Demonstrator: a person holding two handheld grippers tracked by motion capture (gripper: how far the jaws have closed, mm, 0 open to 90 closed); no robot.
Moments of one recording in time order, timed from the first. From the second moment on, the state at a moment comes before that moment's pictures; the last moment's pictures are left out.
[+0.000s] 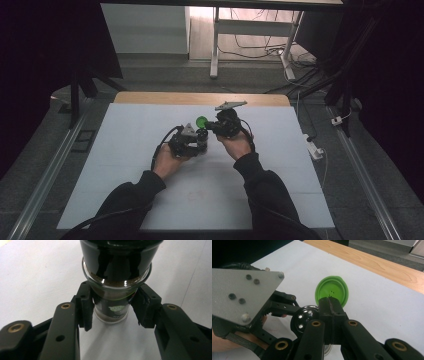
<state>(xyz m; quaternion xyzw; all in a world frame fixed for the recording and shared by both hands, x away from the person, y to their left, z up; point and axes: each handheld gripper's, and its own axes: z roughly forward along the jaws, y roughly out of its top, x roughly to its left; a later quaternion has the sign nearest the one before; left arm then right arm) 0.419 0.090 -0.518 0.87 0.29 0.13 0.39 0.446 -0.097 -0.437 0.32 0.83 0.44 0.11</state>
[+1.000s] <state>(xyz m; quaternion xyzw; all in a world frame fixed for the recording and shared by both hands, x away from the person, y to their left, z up) 0.408 0.105 -0.500 0.87 0.30 0.09 0.38 0.414 -0.110 -0.430 0.30 0.83 0.45 0.11</state>
